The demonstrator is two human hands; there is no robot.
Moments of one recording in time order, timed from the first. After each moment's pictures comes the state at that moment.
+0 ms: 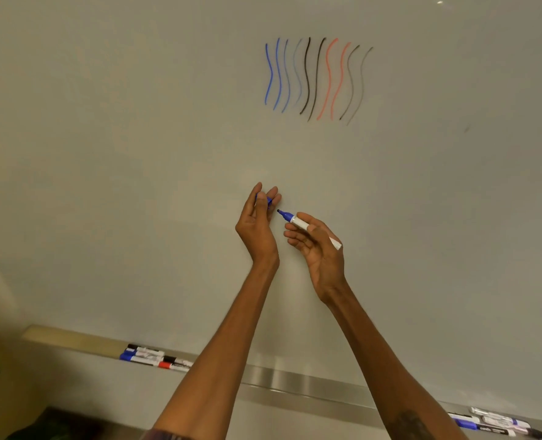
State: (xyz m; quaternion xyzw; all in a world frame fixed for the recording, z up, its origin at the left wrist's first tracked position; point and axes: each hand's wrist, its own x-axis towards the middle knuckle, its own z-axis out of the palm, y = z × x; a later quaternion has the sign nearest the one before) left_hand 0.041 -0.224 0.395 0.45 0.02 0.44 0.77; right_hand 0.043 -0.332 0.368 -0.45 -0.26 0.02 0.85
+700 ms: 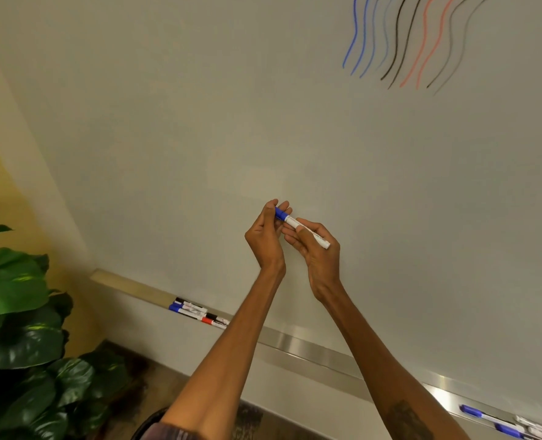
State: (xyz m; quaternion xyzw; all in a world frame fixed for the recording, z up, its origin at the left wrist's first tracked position) left_hand -0.008 -0.157 0.323 0.41 0.10 0.44 0.79; right_hand 0.004 -0.243 0.315 -0.50 -0.22 0.06 0.84
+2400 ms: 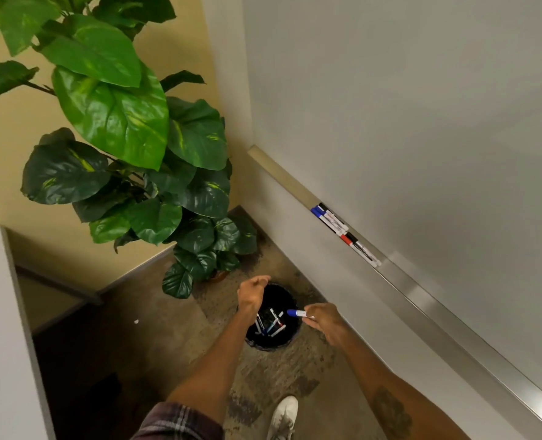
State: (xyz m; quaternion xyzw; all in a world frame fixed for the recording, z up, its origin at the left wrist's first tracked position) left_hand -0.305 0.049 -0.025 0.55 0.61 0.17 0.55; right_hand -0.164 -0.076 -0.041 -0.71 0.04 0.53 0.46
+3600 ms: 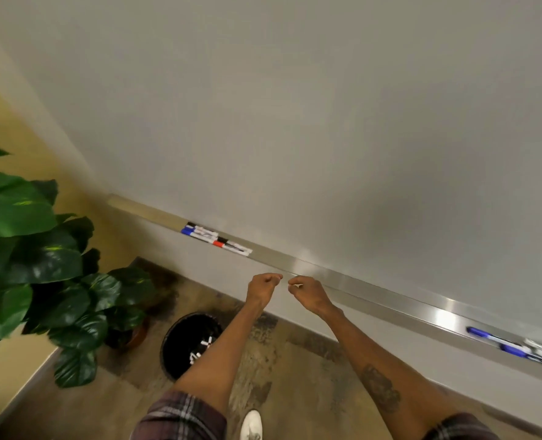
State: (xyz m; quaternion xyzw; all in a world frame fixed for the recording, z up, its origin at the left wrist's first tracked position) left_hand -0.097 -0.154 0.035 0.72 0.36 -0.02 0.59; right_hand -0.021 -0.287 0.041 -0.86 -0.19 0.31 0.35
